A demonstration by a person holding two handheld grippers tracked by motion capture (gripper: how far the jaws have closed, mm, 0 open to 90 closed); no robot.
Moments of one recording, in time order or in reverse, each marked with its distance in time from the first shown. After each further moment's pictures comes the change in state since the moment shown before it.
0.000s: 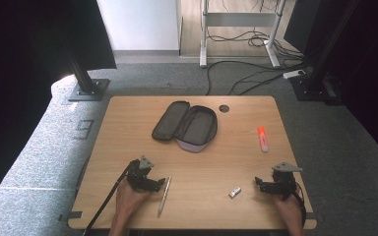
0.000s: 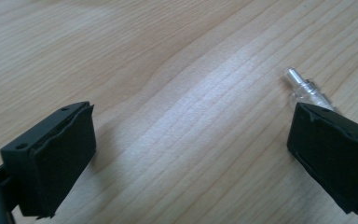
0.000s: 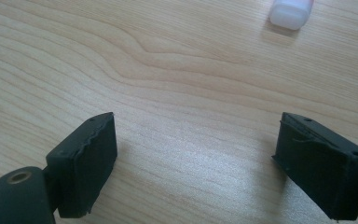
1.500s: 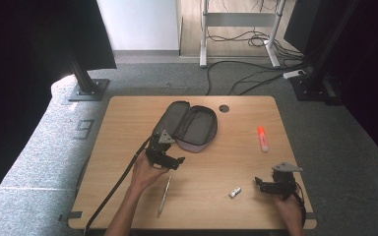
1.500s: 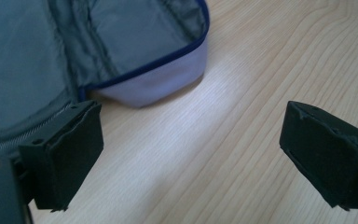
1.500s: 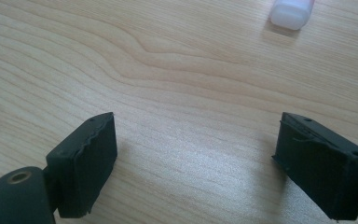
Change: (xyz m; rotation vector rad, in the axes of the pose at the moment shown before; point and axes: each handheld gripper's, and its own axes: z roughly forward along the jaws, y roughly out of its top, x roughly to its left) left arm -0.019 0.110 -0.005 -0.064 -0.113 0.141; right arm 0.000 0.000 0.000 -0.001 0.002 -0.002
